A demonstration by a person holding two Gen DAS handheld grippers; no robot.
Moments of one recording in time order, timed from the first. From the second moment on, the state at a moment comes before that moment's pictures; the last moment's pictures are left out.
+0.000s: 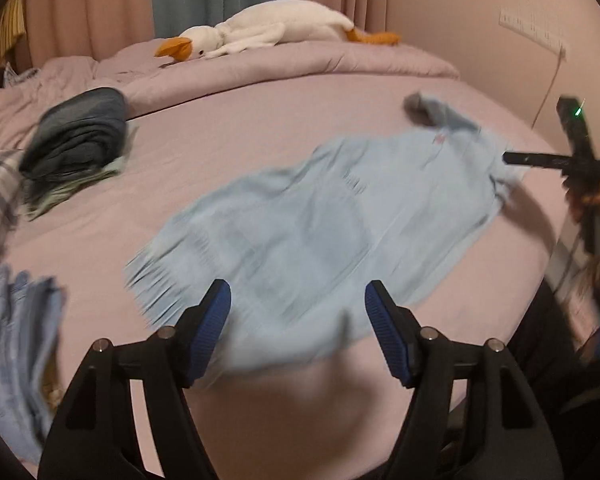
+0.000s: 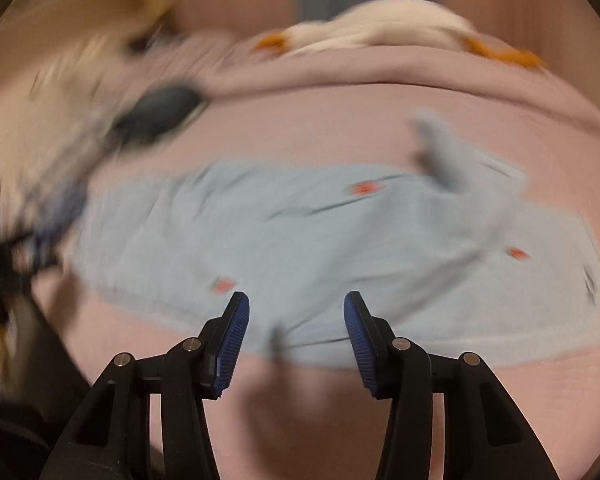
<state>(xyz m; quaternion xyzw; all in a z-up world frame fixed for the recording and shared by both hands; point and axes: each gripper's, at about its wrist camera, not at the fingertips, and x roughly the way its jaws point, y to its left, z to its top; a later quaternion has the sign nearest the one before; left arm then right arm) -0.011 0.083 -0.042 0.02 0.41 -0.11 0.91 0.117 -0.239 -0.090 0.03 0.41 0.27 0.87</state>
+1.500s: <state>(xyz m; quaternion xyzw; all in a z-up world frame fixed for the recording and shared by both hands) 0.127 -0.103 -0.103 0.01 0.48 -0.22 0.85 0.182 -0.386 -0.029 0.09 0.31 0.00 0.95</state>
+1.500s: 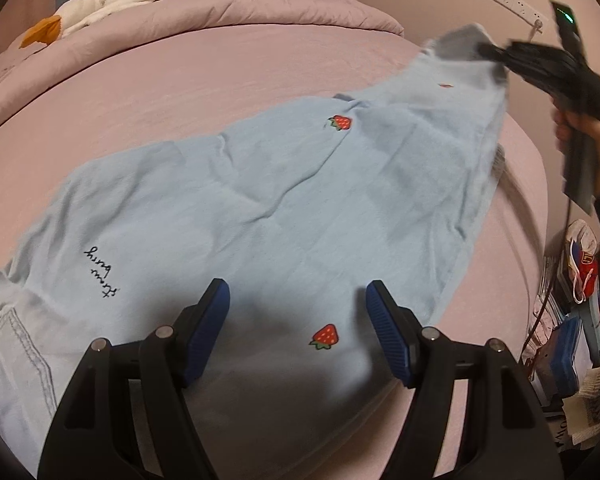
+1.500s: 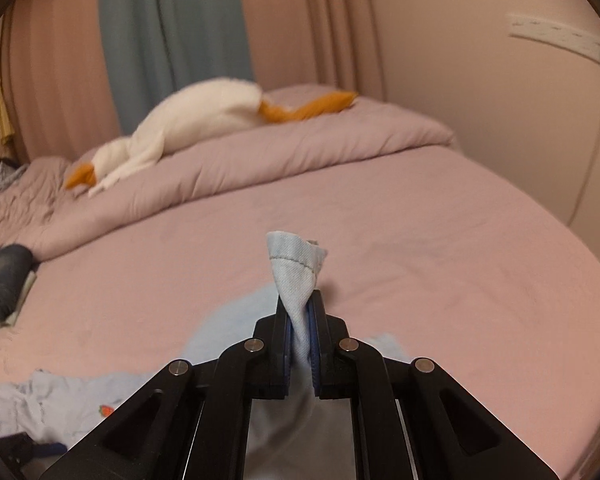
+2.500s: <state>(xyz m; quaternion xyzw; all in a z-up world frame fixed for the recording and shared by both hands) 0.097 -0.094 -0.105 0.08 0.51 -0.24 0.82 0.163 -0.468 -0.083 0.26 0.36 0.02 0.90</state>
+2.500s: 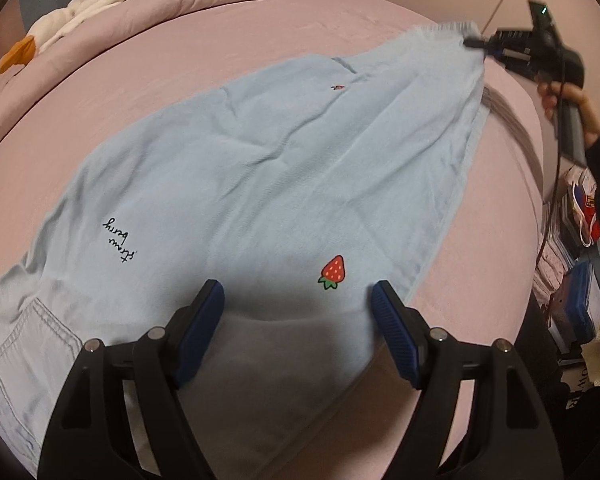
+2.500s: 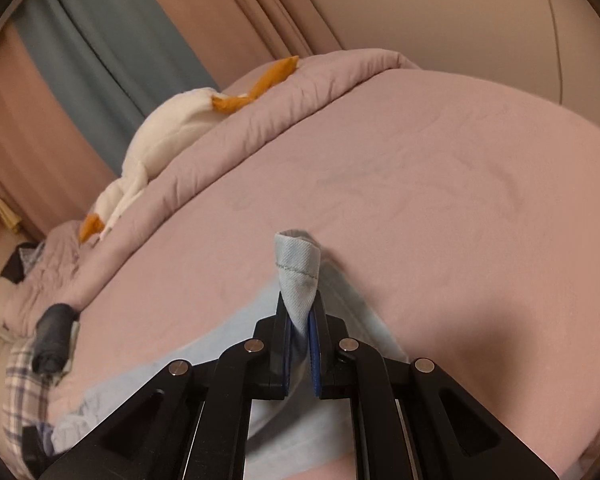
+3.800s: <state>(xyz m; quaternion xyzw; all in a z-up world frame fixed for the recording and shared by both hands) 0.008 0.057 -0.075 -0.02 0.47 -0.11 0.88 0.085 -0.297 -0.165 0.31 0.48 0.19 0.80</state>
